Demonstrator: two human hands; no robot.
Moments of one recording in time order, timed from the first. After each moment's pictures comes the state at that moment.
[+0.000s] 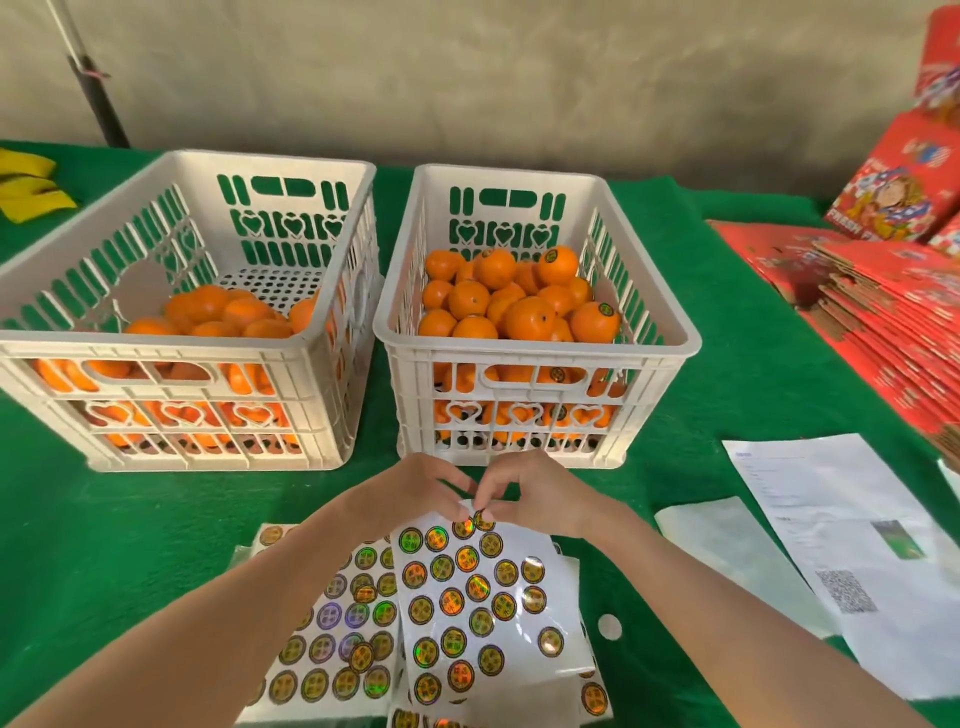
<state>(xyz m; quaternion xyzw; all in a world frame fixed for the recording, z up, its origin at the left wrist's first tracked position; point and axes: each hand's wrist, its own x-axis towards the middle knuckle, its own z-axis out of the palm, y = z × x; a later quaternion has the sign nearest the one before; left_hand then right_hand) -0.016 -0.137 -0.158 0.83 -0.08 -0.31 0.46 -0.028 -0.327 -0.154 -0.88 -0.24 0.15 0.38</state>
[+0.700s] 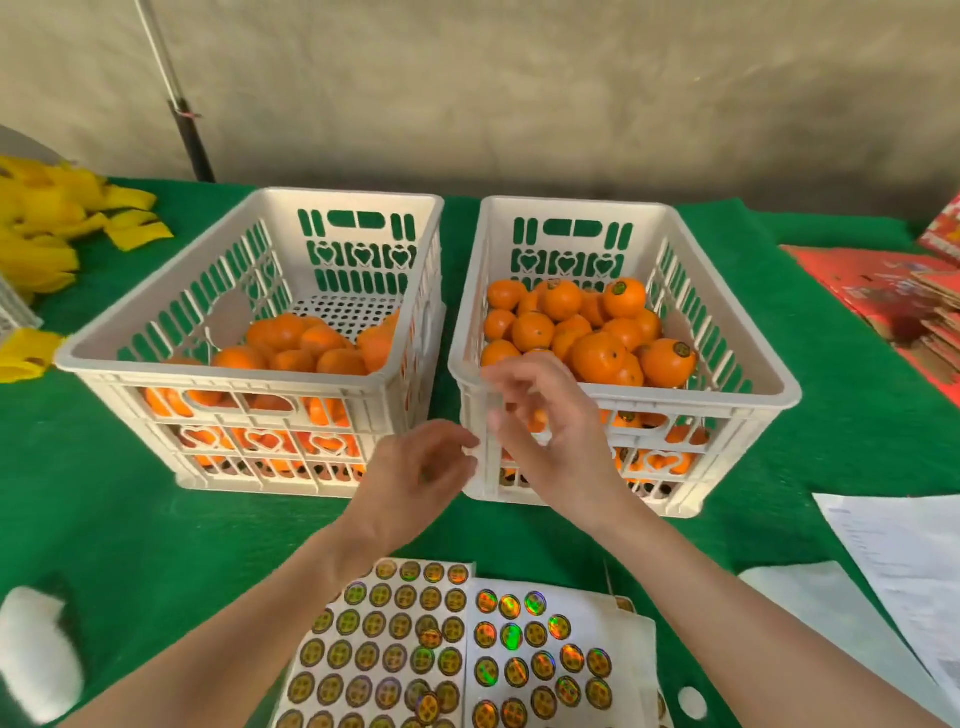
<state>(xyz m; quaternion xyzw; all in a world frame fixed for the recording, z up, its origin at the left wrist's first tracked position) -0.031 -0.084 -0.101 0.86 -0.14 0.08 0.48 -0.016 -0.247 -0.063 -0.77 -0.28 -0.19 0.54</state>
